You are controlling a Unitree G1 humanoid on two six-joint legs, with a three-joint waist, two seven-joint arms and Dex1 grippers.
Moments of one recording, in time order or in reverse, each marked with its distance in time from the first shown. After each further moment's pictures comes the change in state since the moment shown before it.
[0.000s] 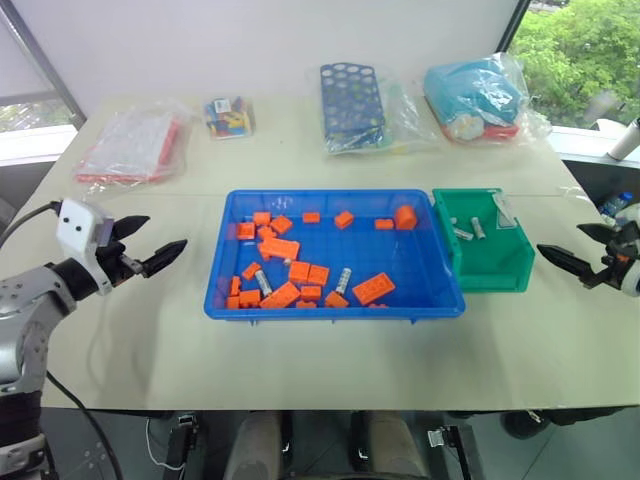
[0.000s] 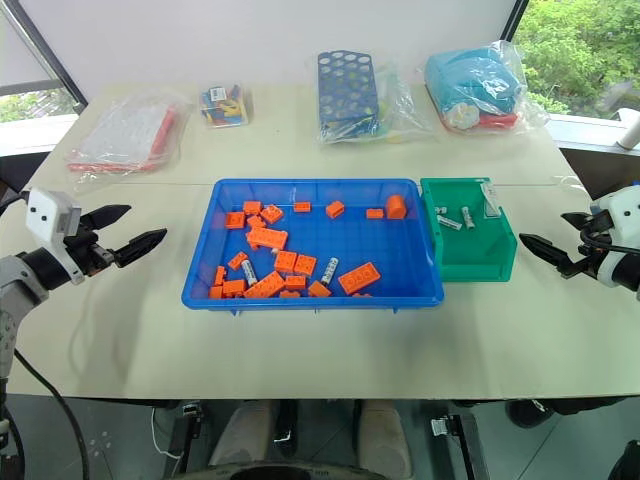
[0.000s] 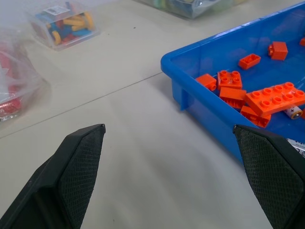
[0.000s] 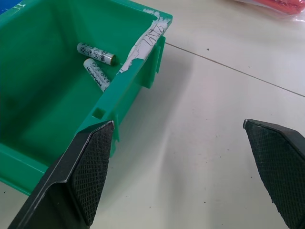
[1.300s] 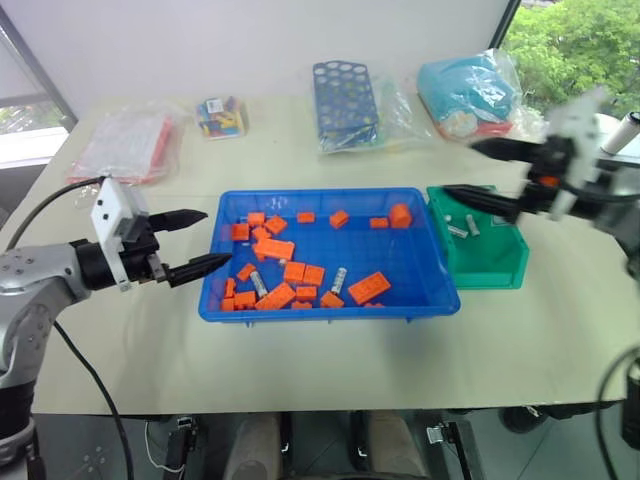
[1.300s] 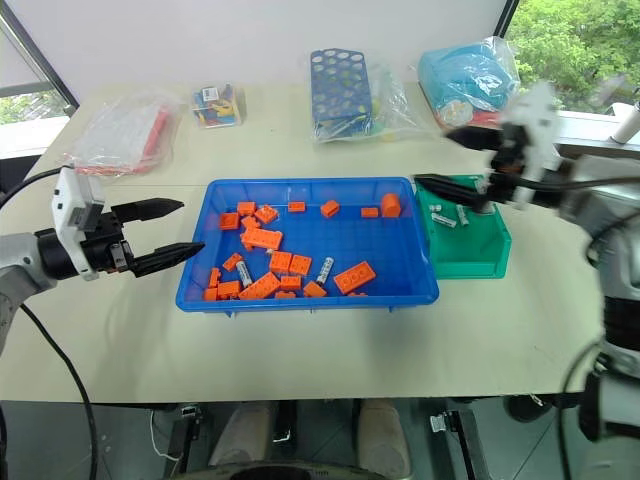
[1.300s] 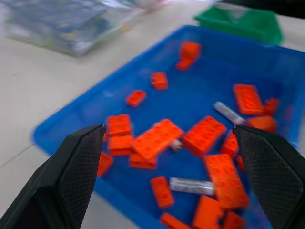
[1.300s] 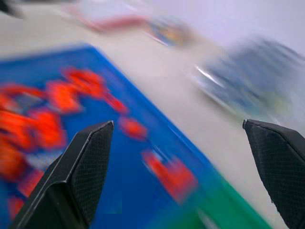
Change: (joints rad) left arm -0.052 0.105 -0.075 -0.237 -0.161 0.156 -0.195; right arm -0.480 0.162 0.364 -0.475 0.181 0.299 0.081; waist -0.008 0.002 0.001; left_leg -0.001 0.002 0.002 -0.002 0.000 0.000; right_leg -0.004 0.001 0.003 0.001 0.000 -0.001
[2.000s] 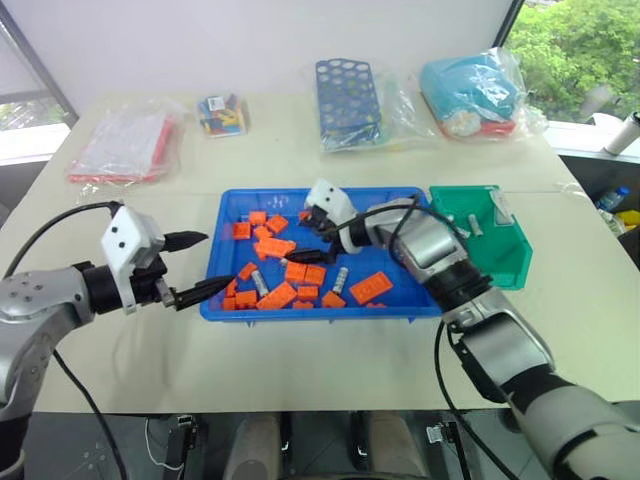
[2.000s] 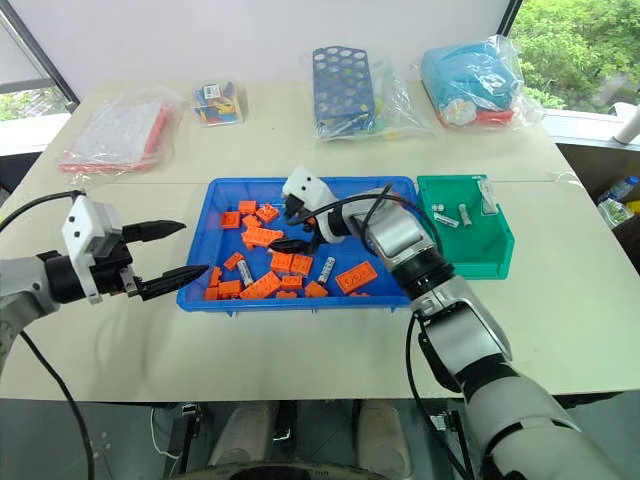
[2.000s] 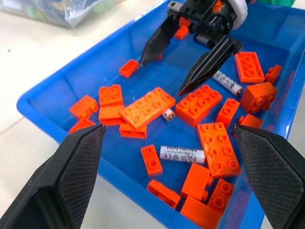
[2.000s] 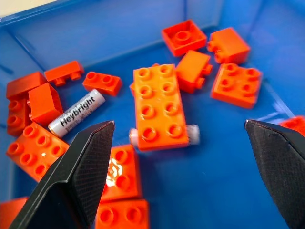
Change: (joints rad) left arm 0.141 0.000 0.015 -0.127 0.030 0.001 0.101; right arm -0.259 0.582 0.470 0.566 -0.380 -0.055 -0.092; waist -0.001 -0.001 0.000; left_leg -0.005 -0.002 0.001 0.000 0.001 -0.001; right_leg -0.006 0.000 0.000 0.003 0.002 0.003
